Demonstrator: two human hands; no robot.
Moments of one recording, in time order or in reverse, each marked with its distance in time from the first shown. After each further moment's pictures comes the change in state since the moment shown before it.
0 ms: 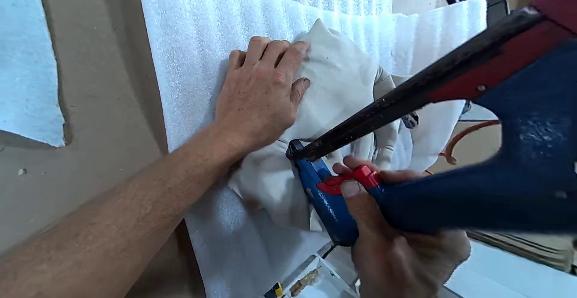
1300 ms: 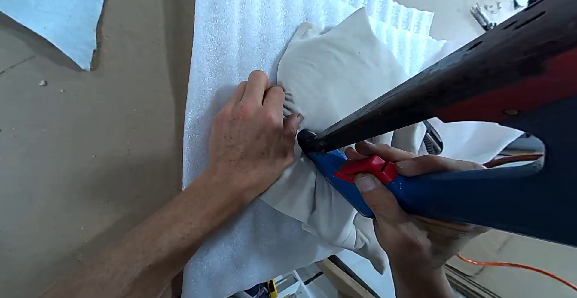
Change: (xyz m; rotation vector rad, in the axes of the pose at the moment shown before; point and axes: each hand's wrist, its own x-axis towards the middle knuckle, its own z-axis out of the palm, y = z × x) left_hand -0.089 0.037 0.001 0.083 0.249 -0.286; right_hand 0.048 0.049 -0.024 0.233 -0.477 -0.340
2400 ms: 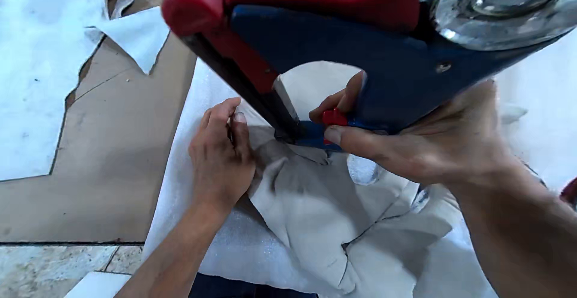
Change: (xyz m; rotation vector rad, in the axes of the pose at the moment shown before) left_hand -0.055 0.052 0.026 0.157 0.393 -0.346; right_hand 0.106 0.061 -0.053 0.272 -0.635 -0.389
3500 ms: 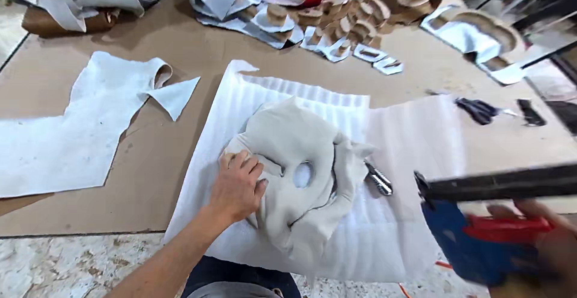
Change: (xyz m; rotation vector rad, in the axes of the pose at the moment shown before) left_hand -0.015 0.033 -0.017 0.318 -0.417 0.513; right_hand -0.186 -0.149 -0.102 0.105 1.063 0.336
